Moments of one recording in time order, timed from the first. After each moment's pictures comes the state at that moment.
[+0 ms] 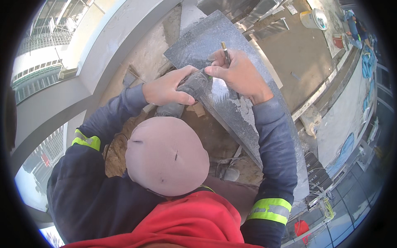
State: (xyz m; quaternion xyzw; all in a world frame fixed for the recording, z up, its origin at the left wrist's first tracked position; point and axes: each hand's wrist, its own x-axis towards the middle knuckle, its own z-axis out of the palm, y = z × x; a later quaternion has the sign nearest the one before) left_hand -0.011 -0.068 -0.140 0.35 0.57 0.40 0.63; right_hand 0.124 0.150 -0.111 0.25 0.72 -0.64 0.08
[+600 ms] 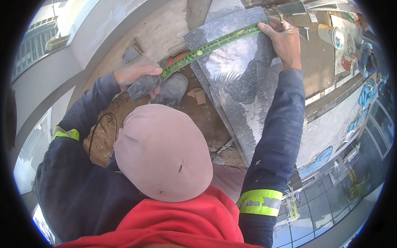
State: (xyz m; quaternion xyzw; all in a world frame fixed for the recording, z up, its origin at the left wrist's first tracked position) left_hand -0.056 -0.186 -0.196 -0.05 0.50 0.44 0.74; right_hand 0.036 0.235 -0.196 0.28 0.85 -0.45 -0.01
